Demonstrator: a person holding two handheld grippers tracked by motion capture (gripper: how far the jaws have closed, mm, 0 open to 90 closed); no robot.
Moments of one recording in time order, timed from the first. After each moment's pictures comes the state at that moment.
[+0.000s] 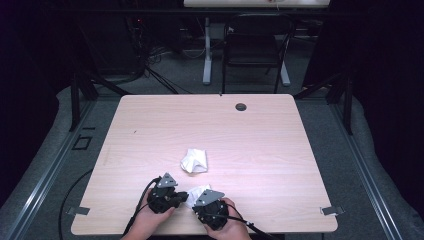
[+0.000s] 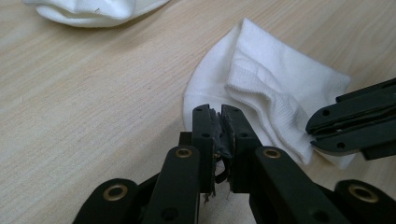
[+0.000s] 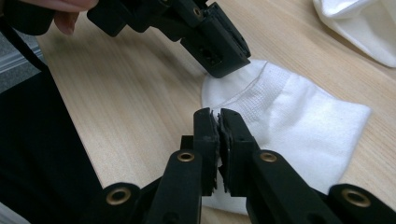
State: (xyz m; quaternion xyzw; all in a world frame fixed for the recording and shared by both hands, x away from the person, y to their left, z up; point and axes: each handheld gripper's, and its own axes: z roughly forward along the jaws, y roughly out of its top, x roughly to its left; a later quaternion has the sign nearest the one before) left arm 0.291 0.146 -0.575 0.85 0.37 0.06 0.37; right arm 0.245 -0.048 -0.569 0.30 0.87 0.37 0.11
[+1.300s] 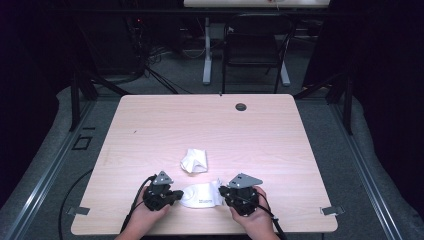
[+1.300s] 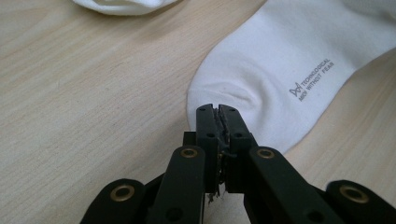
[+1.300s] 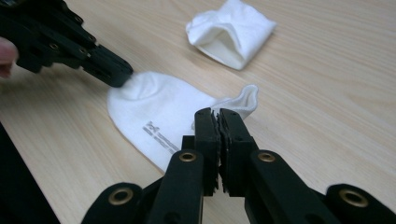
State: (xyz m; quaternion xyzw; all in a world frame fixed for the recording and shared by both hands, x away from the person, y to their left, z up) left arm 0.297 0.160 -0.575 0.85 0.38 0.06 0.36; right arm 0.261 -0.122 -0.535 0.39 0.82 0.40 0.16
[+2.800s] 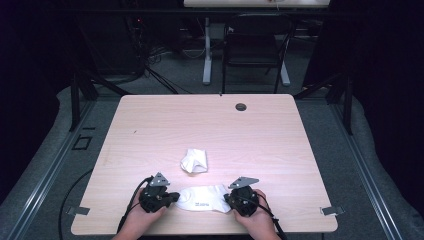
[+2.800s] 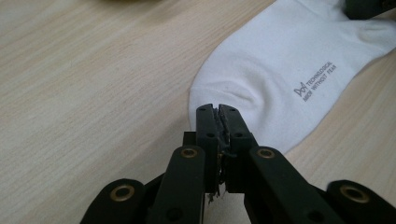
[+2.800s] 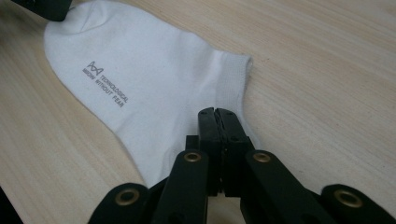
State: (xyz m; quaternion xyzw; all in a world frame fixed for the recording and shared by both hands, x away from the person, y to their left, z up) left arm 0.291 0.169 -0.573 0.85 0.39 0.06 0.35; right arm 0.274 -0.127 -0.573 0.42 0.84 0.34 0.10
